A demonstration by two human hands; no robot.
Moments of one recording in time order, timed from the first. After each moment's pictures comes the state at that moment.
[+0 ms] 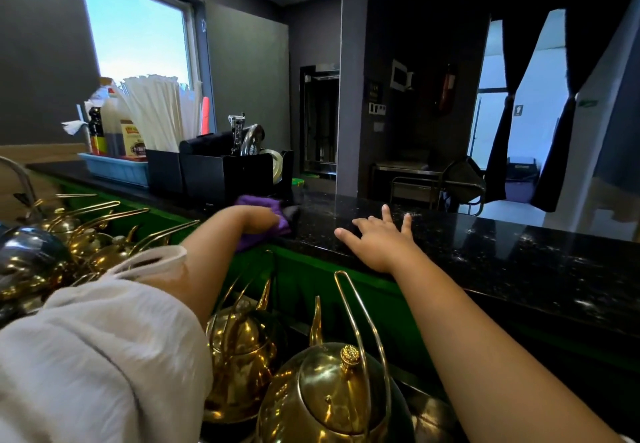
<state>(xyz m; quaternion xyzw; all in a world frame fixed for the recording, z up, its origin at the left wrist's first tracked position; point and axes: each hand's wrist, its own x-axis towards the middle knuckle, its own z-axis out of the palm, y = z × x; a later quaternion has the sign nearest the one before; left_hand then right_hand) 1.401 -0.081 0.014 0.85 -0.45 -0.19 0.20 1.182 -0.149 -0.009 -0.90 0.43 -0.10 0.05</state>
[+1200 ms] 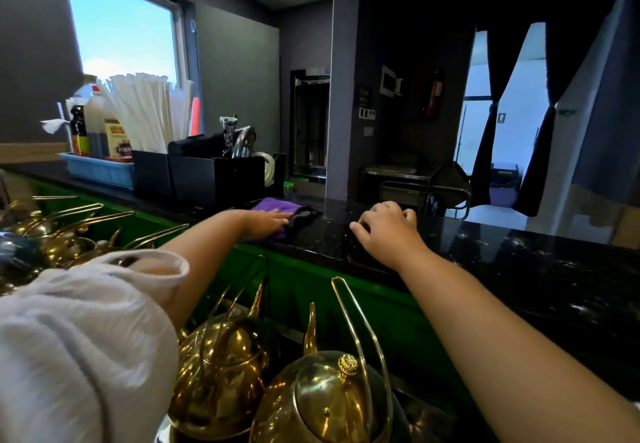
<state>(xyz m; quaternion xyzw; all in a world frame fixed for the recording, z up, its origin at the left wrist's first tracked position) 1.400 -0.094 0.014 0.81 -0.56 -0.14 0.07 1.175 -0.160 0.001 -0.89 0.41 -0.21 -0.06</state>
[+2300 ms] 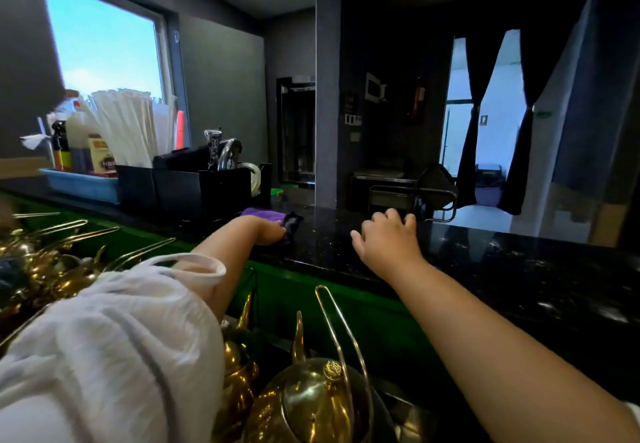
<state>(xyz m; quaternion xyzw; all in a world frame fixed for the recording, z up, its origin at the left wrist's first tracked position) 1.365 -0.117 0.024 0.85 -0.52 -0.10 0.00 1.153 -0.149 0.004 -0.86 0.45 -0.18 -0.13</state>
